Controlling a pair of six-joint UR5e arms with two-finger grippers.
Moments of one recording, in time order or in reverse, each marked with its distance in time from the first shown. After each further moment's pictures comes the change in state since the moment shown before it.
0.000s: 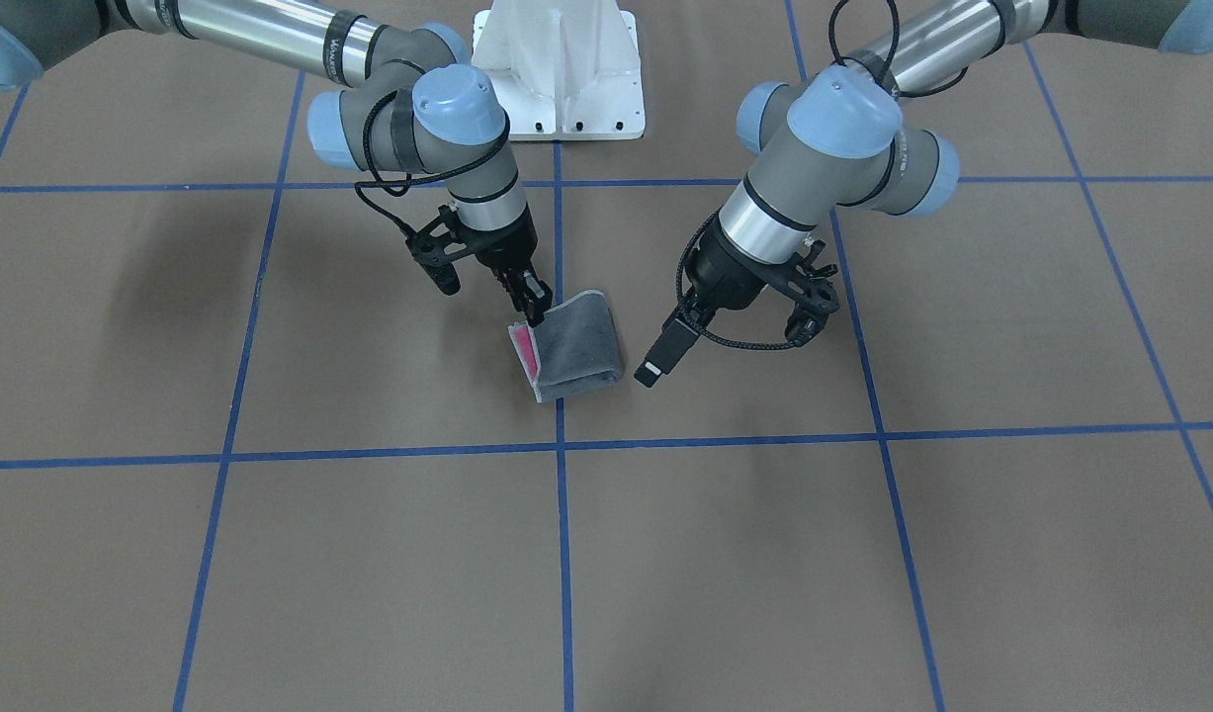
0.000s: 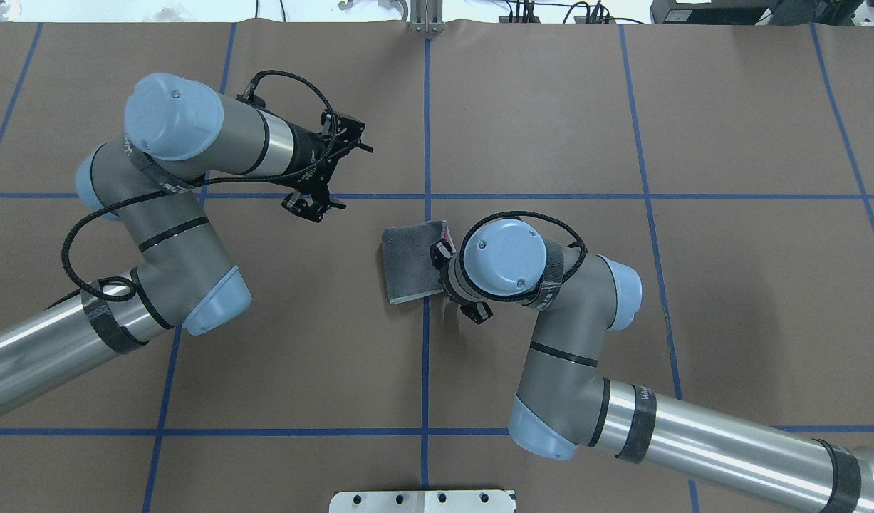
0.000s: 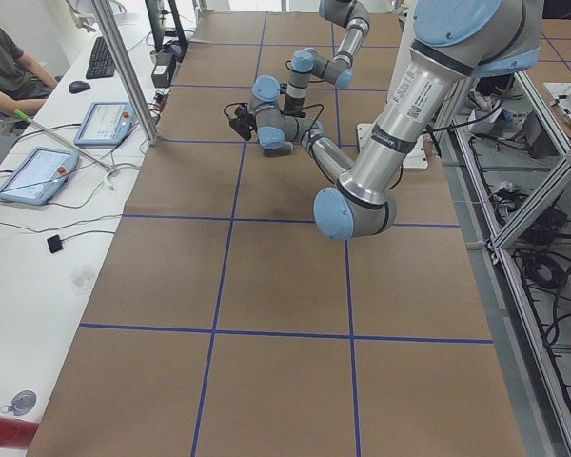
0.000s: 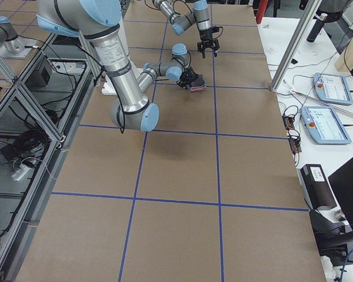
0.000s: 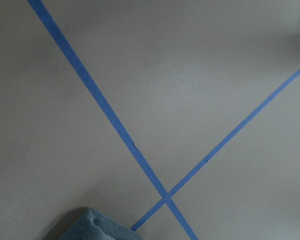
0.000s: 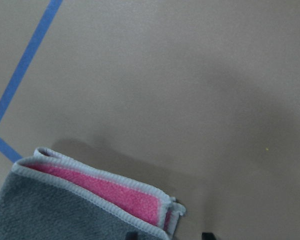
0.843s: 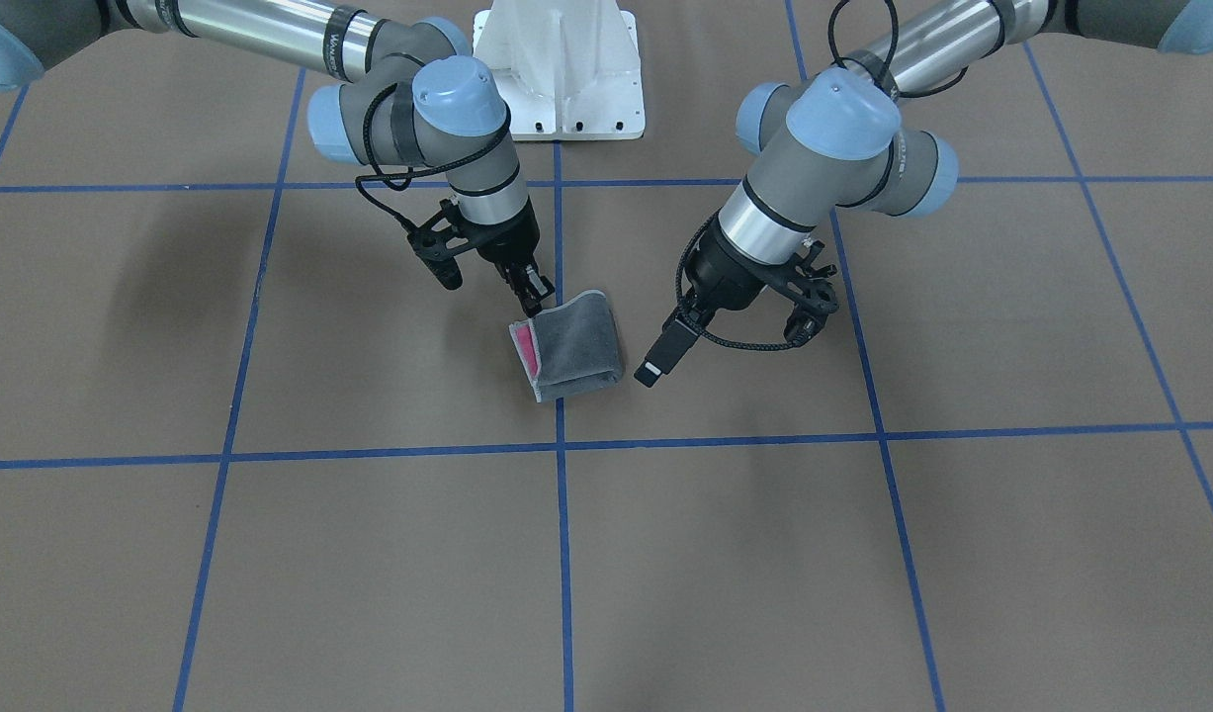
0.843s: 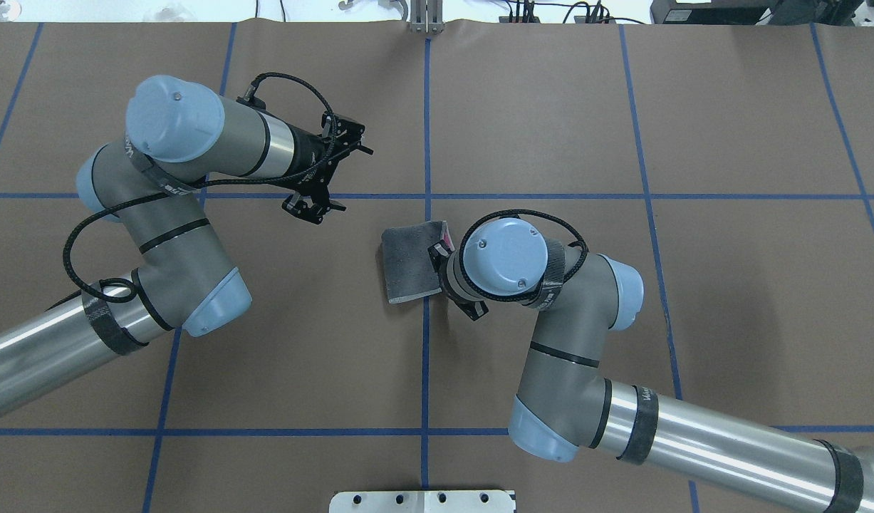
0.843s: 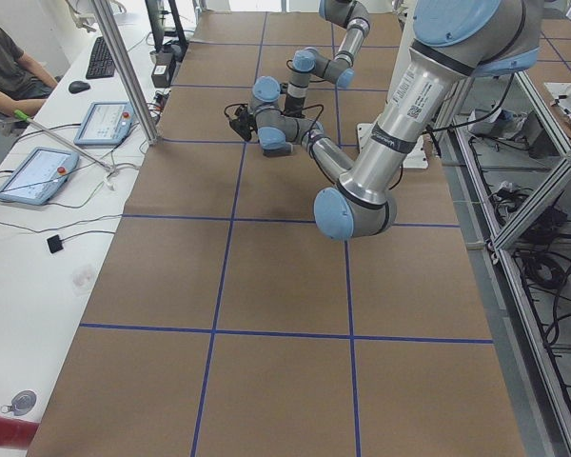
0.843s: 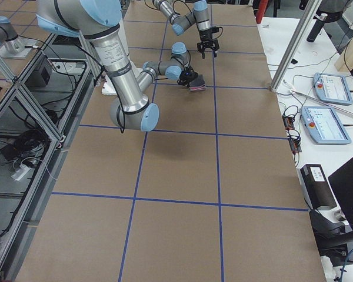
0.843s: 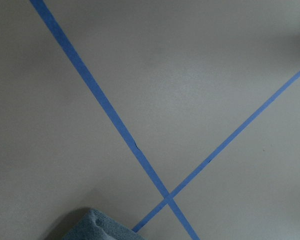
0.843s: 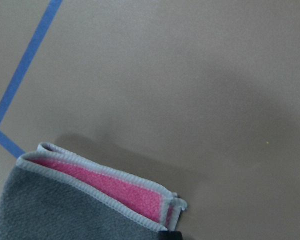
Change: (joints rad) left arm 0.003 0.002 0.002 0.000 0.000 0.000; right arm 0.004 0.000 0.022 -0.006 -0.002 -0.010
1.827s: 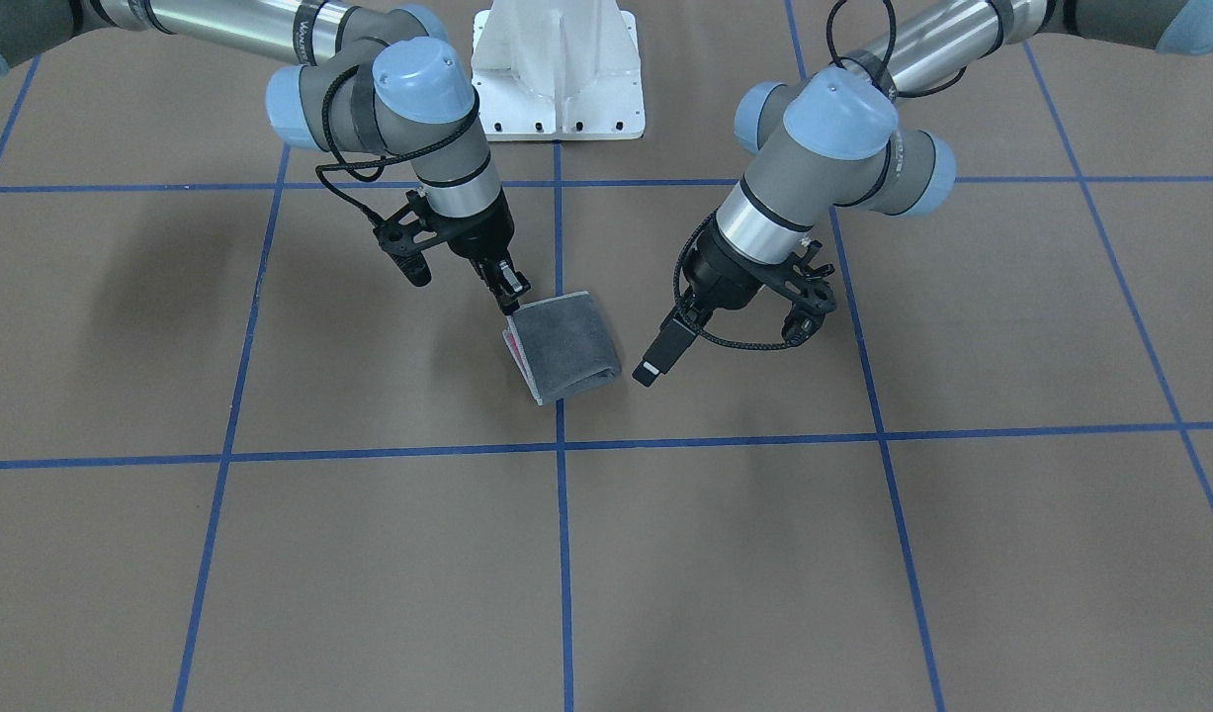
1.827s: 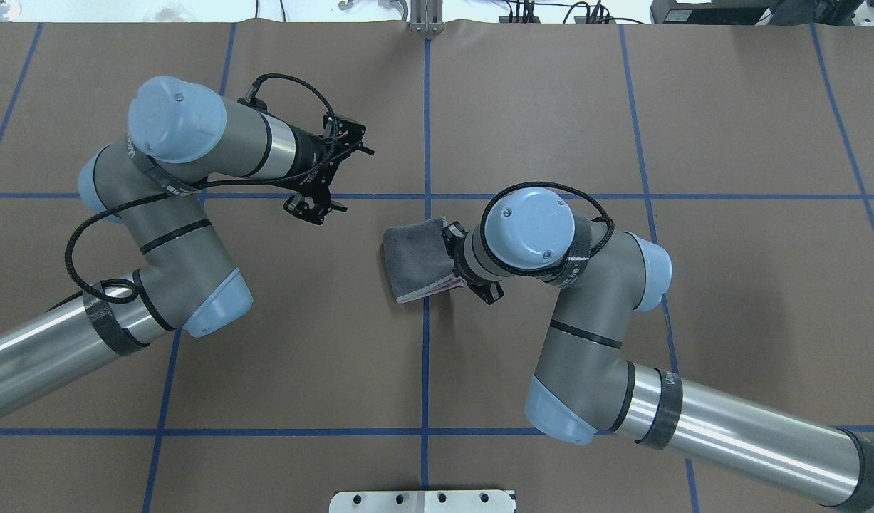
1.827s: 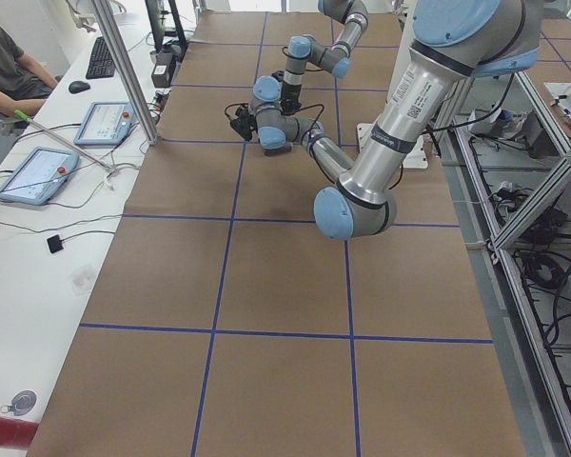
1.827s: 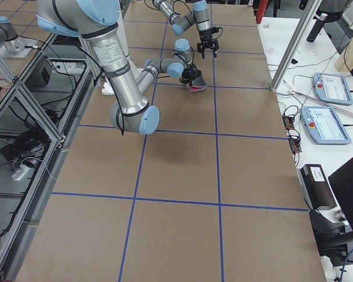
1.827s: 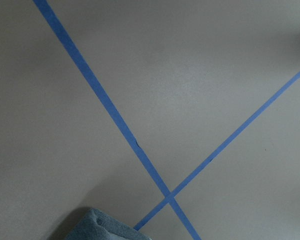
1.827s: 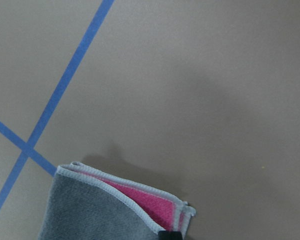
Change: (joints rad) left arm 0.002 -0.003 -0.001 0.005 0.001 -0.006; right arm 0.045 -0.043 0.089 -0.069 0.041 -0.037
